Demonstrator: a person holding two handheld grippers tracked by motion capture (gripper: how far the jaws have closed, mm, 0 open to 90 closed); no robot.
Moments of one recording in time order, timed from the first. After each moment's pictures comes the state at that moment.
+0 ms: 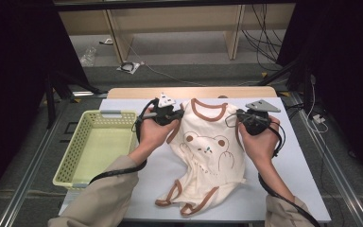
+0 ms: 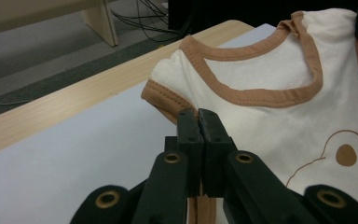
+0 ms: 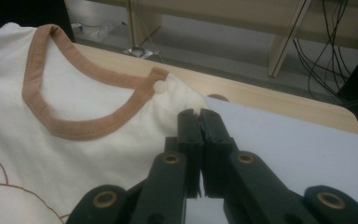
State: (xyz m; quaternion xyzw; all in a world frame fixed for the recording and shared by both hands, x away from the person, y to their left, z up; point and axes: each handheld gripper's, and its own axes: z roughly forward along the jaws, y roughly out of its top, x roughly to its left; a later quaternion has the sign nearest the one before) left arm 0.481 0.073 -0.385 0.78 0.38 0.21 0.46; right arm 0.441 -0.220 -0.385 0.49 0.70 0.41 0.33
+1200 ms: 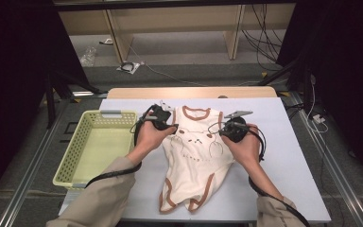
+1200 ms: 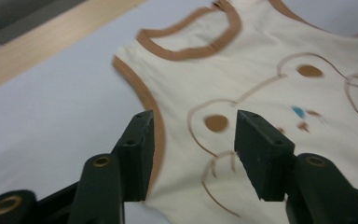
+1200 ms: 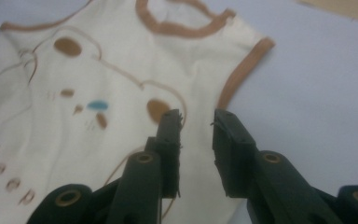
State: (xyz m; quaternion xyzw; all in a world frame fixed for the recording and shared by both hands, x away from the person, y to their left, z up) left arm 0.486 0.086 -0.427 0.84 0.39 0.20 0.32; right arm 0.461 -0.187 -0.441 0.48 0.79 0.32 0.20
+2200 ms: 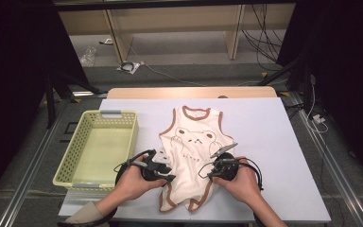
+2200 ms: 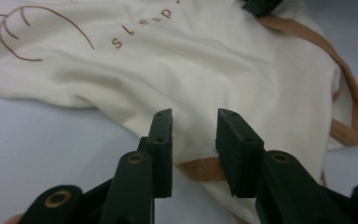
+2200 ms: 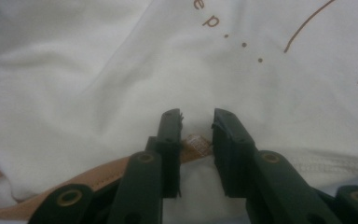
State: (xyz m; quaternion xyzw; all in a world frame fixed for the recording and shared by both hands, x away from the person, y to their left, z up) left arm 0.354 0.106 -0.449 0.91 0.25 0.07 0.31; right arm 0.368 -0.155 -0.470 0.39 0.88 0.25 0.06
